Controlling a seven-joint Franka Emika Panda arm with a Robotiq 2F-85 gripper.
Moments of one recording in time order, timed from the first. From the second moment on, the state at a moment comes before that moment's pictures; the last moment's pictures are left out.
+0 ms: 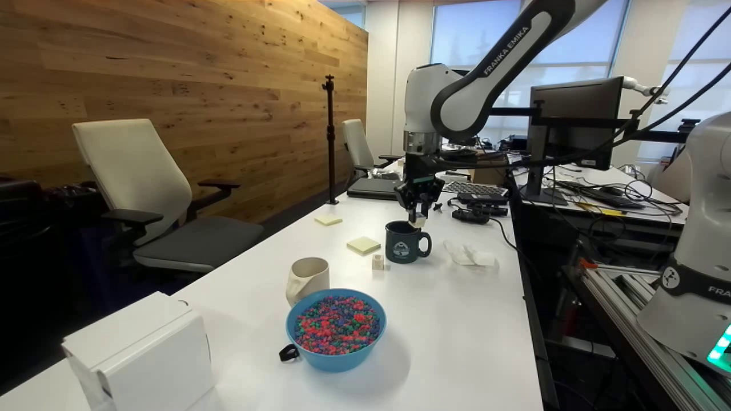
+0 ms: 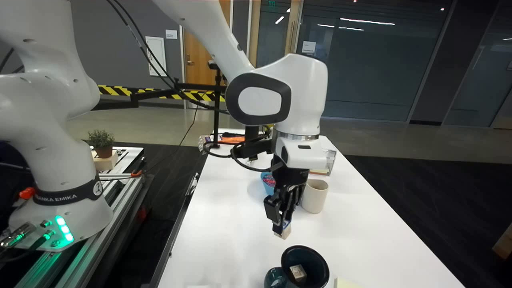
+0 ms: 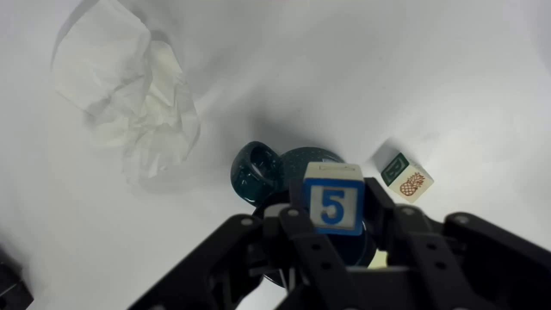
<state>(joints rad) -0.10 0.14 -0.18 -2.31 -0.15 2.48 0.68</state>
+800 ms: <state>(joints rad) -0.10 0.29 -0.21 -2.16 -0.09 2.47 0.68</state>
